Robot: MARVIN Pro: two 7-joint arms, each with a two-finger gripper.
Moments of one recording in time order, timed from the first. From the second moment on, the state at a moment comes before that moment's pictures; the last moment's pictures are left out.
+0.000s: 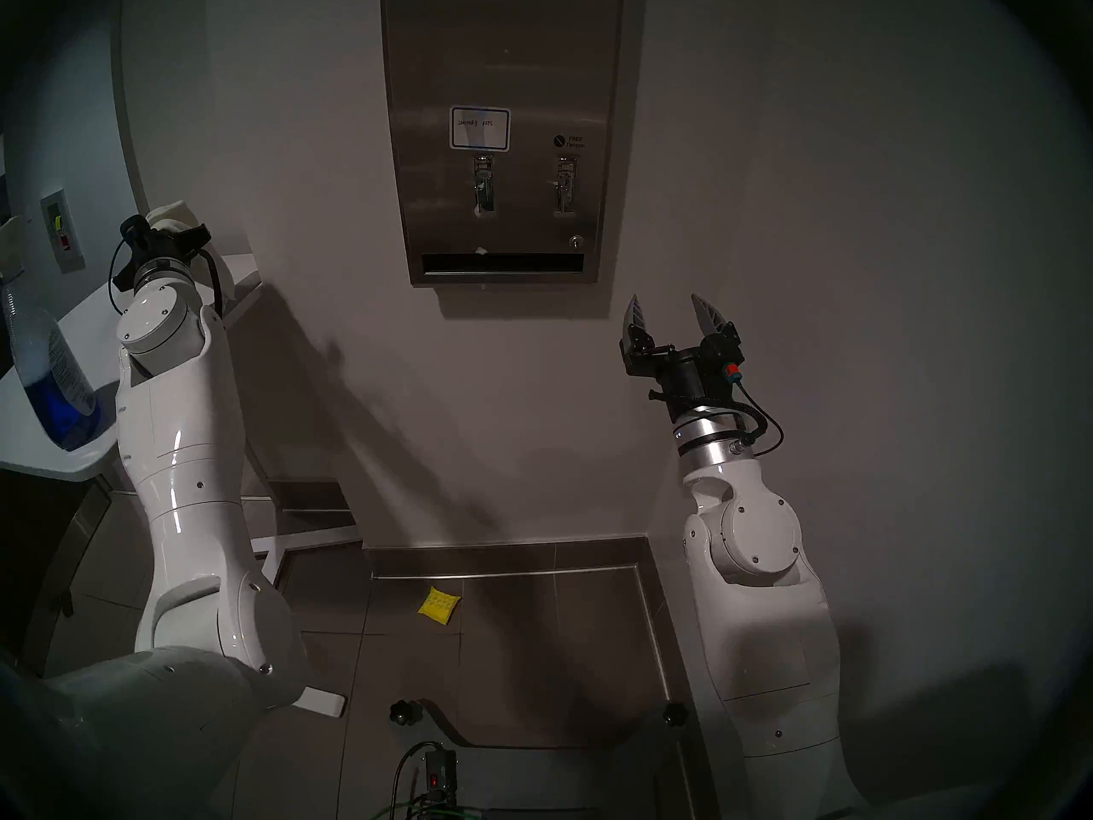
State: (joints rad) left arm 0.95 -1.33 -2.01 -1.40 -0.02 0.24 0.20; right arm -1.62 -1.61 1.53 -1.81 0.07 -0.29 0.16
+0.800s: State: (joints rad) left arm 0.81 -1.12 -1.96 -1.37 0.02 0.46 0.09; right arm -1.62 -1.61 1.53 -1.80 0.06 -0.29 0.16
